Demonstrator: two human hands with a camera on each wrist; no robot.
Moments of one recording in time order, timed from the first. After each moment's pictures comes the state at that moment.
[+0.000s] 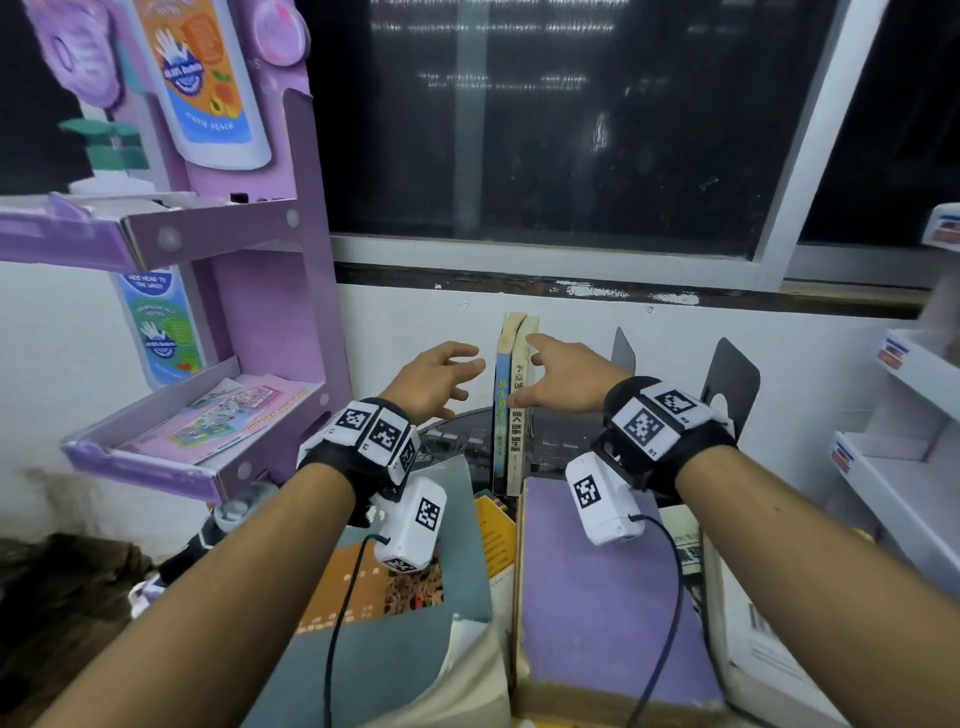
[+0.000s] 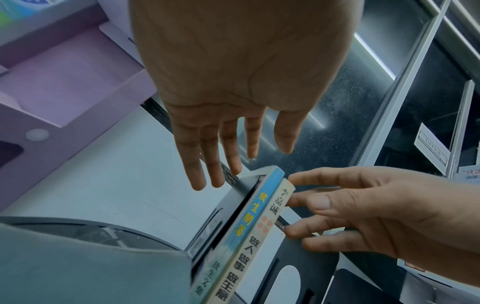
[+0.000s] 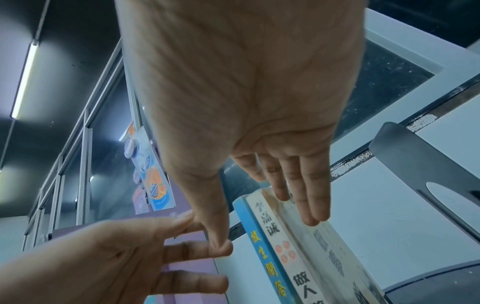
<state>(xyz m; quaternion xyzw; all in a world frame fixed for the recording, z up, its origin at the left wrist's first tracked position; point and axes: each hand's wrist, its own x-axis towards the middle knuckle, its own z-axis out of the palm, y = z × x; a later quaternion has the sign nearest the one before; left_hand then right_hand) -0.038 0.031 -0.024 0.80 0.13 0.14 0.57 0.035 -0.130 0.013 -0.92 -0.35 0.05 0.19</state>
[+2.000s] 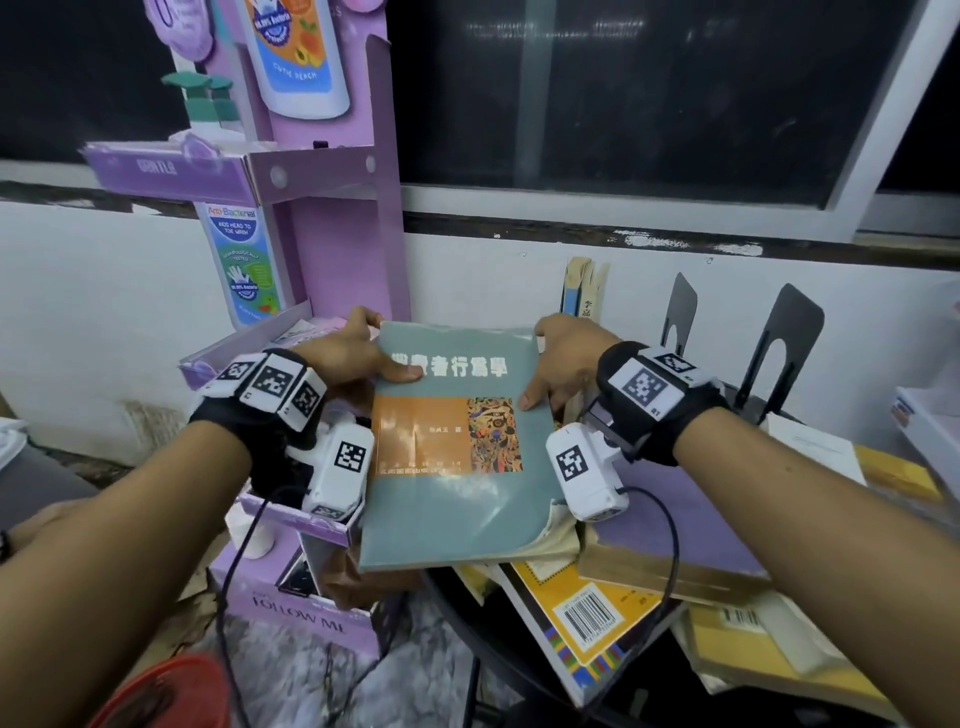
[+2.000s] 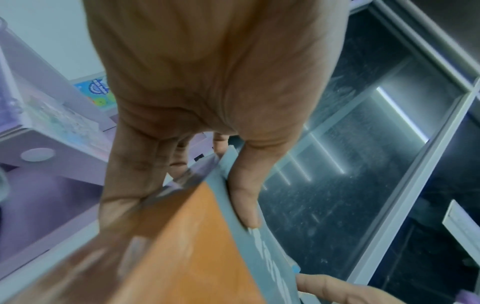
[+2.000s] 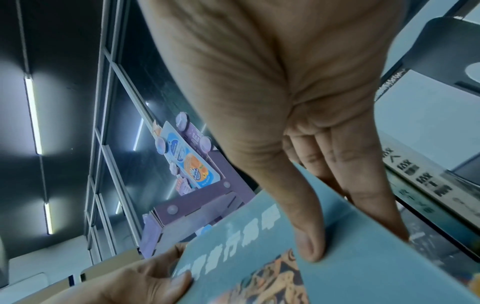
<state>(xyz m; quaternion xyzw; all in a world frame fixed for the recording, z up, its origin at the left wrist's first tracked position) -0.188 0.097 -0.029 0.79 0.29 0.09 0.53 -0.058 -0.094 -0.006 -0.92 -0.31 0.15 0.19</state>
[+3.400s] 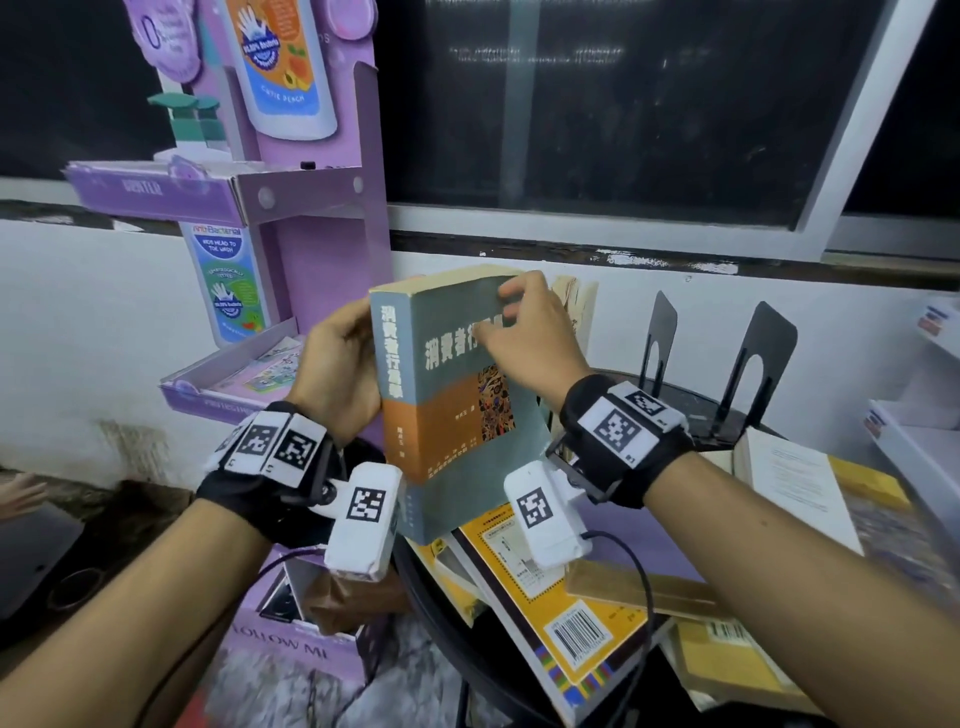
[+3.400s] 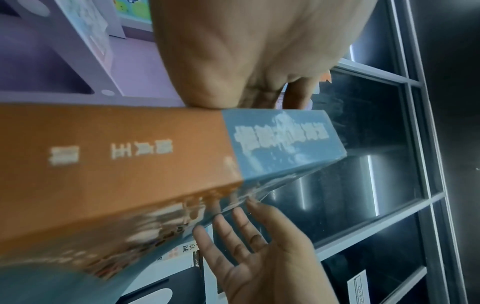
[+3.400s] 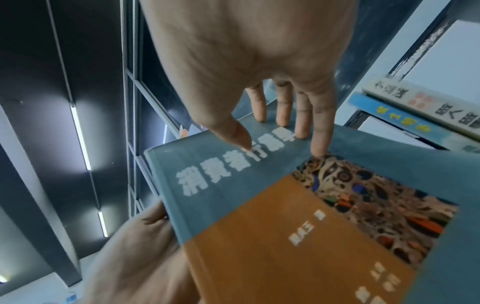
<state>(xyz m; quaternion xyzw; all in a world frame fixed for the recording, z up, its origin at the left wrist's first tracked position) -0.198 0.046 -0.018 0.53 0.03 0.28 0.80 -0.092 -0.090 0.003 -0.80 -0.34 -0.04 0.49</state>
